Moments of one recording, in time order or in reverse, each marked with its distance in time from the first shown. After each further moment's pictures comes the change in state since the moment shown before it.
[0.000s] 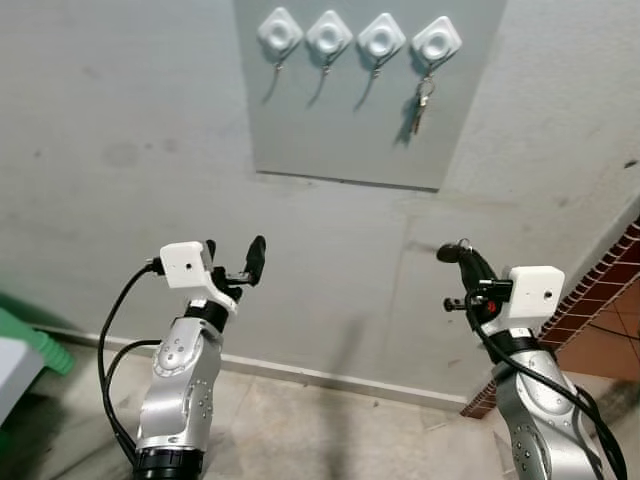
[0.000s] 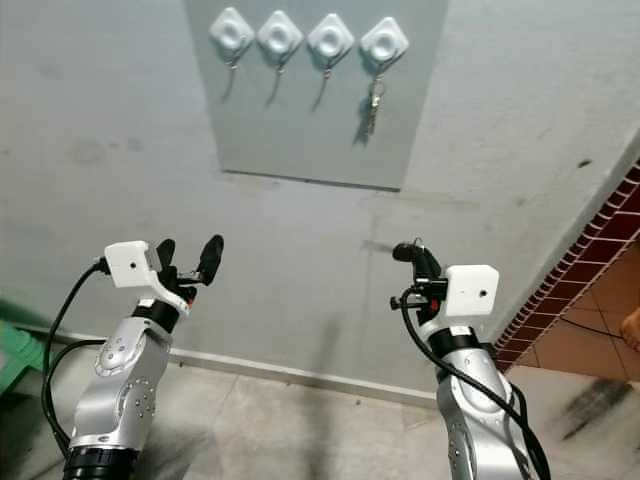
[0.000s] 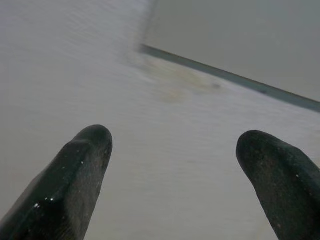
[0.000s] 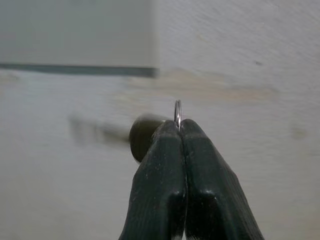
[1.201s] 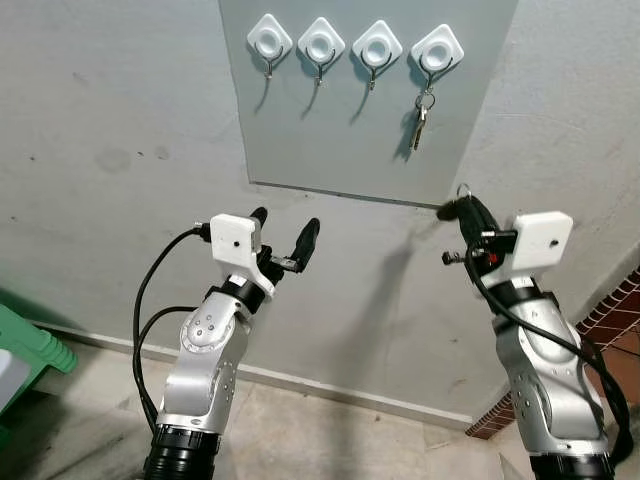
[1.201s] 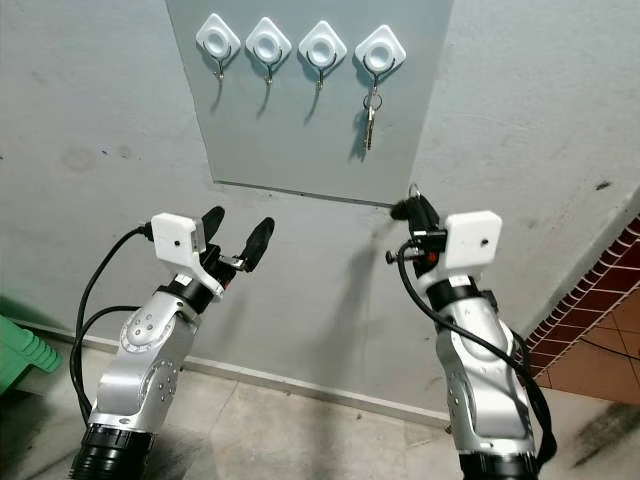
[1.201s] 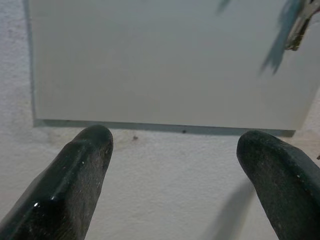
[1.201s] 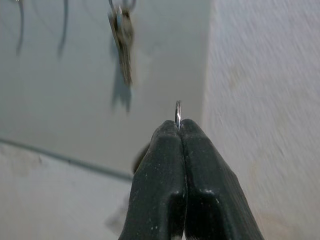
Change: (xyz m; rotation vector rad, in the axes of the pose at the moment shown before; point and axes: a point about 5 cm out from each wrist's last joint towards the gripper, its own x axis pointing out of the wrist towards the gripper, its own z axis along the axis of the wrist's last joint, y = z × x) left arm 0.015 -0.041 0.026 0.147 -0.077 -0.286; right arm 0.045 0.018 0.056 -0.026 -0.205 0.131
